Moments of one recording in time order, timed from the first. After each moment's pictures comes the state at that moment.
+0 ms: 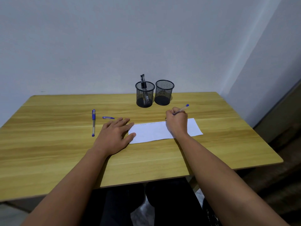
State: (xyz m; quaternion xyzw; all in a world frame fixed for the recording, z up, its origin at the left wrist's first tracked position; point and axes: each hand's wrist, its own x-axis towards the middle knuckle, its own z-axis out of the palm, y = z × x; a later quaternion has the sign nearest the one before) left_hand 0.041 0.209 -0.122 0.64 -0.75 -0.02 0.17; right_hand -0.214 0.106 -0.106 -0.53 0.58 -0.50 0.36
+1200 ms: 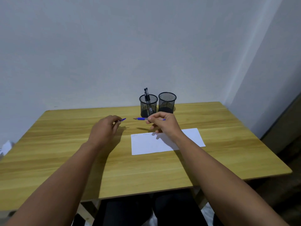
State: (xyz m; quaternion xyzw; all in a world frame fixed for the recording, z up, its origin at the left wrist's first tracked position) left_hand 0.085 0.180 -0.069 0.67 -0.67 -0.01 0.31; right_hand -0.184 0.123 -0.053 -0.58 0.40 -0.43 0.56
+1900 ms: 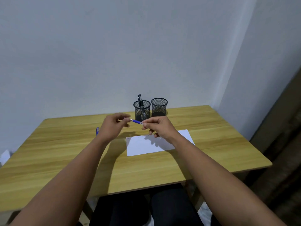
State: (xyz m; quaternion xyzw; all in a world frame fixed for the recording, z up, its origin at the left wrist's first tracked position) left_hand 0.025 0.192 -0.018 0.59 -0.60 -0.25 0.47; right_hand -0.204 0.147 -0.035 -0.63 0.39 -0.38 0.54
